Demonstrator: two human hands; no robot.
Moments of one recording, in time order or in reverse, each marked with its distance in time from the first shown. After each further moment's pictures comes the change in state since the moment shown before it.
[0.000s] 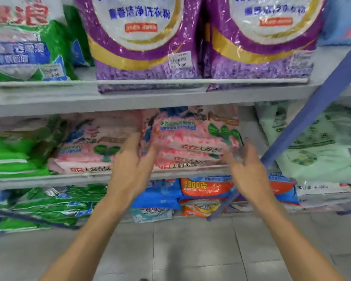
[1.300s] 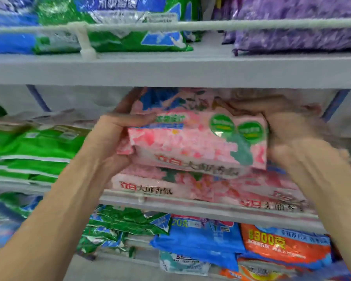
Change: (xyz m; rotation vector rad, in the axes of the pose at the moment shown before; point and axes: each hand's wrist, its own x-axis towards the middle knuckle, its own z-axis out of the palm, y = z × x) left_hand 0.103 -0.111 -0.113 -1.145 -0.137 -0.117; right_hand 0.064 -0.156 0.151 1.136 -0.671 -0.049
